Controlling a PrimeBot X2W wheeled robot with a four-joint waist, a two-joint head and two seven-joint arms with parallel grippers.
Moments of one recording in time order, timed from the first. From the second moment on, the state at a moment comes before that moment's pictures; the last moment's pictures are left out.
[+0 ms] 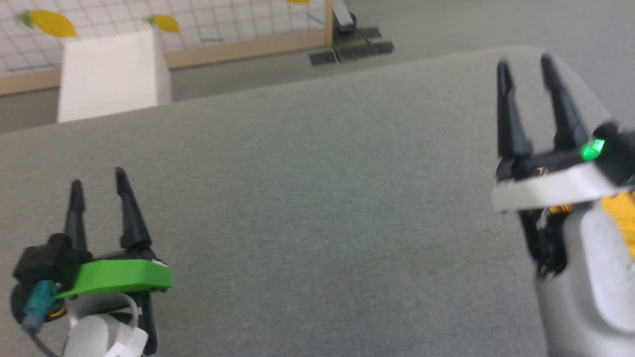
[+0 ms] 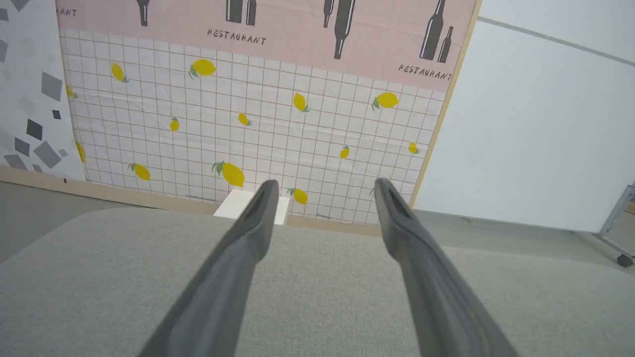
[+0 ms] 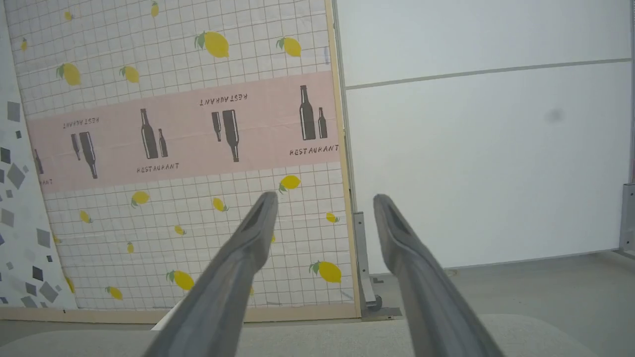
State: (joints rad) left arm -0.08 0.15 0.05 -0.09 -0.33 0.13 -0.22; right arm -0.44 -0.11 0.04 0.13 0.29 0.13 -0.25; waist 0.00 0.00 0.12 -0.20
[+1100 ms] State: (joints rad) left arm -0.04 0.12 -0.02 0.06 -0.30 0.12 -0.21; right arm -0.18 -0.05 0.05 0.23 0.21 0.13 -0.22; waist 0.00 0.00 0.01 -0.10
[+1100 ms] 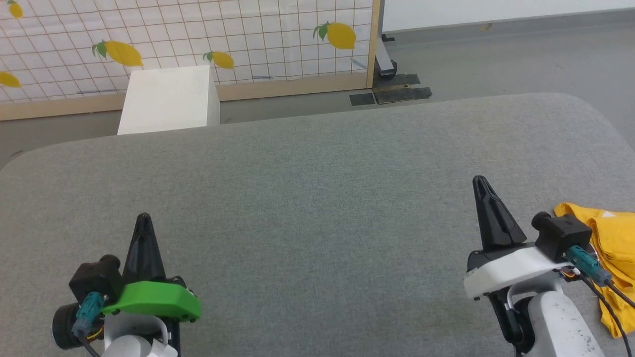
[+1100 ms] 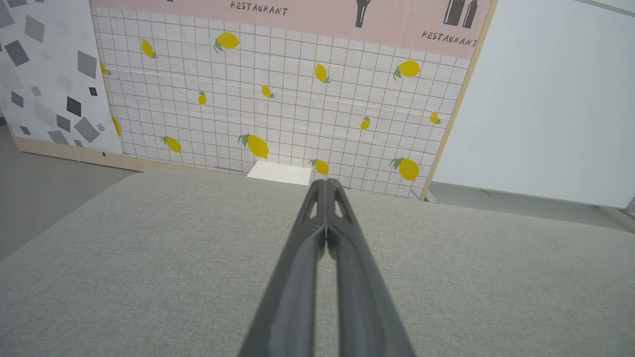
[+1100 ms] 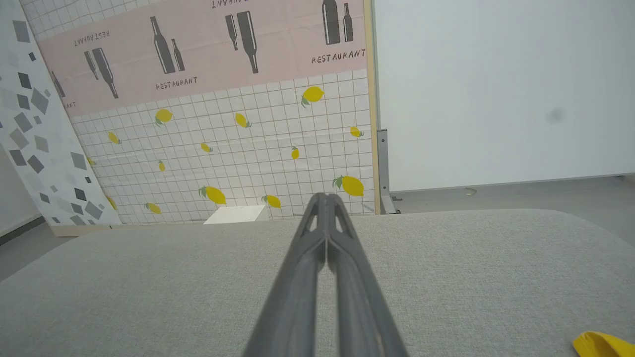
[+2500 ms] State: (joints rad) left arm -0.04 0.10 -0.01 0.04 -0.20 0.08 -0.14; right arm -0.12 -0.05 0.04 0.15 0.13 0.13 -0.14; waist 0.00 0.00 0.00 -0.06
